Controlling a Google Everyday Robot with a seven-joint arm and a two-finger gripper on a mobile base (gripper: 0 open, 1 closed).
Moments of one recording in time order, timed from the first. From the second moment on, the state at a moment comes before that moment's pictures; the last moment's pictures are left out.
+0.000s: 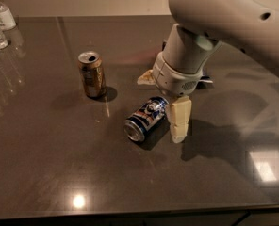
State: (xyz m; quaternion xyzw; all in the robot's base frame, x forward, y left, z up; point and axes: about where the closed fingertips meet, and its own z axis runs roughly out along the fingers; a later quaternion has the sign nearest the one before) arm 0.476 -0.048 0.863 -0.84 0.52 0.04 0.12
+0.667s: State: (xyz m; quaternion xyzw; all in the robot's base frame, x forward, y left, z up) arm 0.465 -0.027 0.849 -0.88 0.47 0.04 0.09
